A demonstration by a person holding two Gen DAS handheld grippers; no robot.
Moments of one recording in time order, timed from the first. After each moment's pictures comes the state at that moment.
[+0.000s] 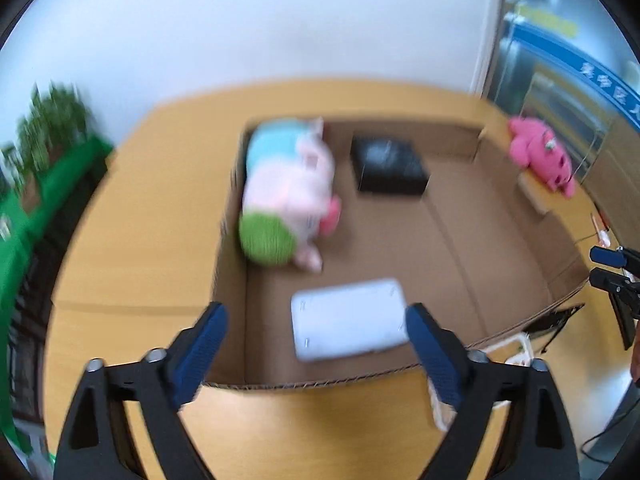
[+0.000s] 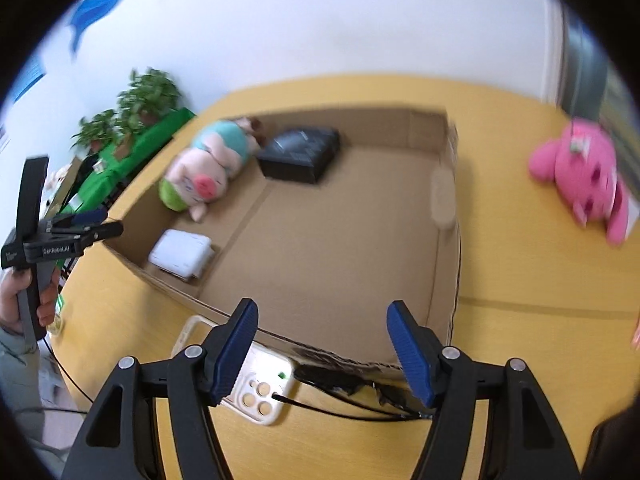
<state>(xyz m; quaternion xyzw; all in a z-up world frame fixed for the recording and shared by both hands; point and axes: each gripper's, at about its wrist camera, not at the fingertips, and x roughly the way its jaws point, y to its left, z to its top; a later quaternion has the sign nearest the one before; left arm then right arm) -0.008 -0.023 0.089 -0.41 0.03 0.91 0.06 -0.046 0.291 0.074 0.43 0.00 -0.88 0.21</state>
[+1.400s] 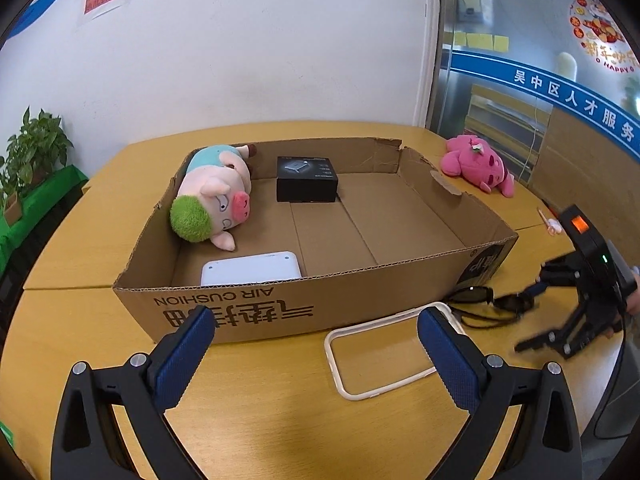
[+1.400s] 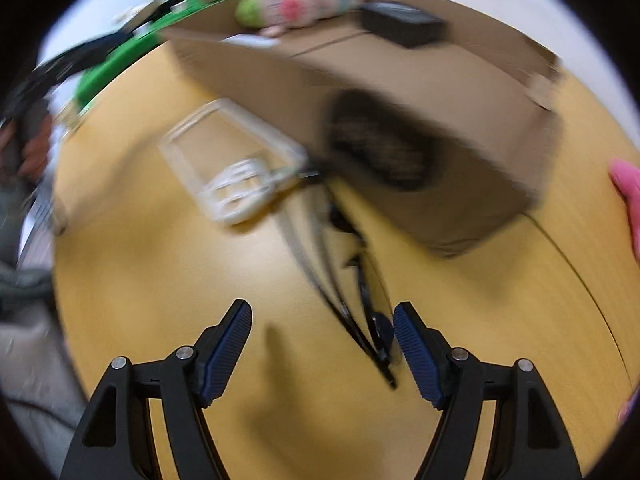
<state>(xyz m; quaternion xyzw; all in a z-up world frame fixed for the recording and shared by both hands) 0.083 0.023 0.055 -0.33 0.00 0.93 0.12 0.011 0.291 -0.017 0.52 0.21 -0.74 0.36</state>
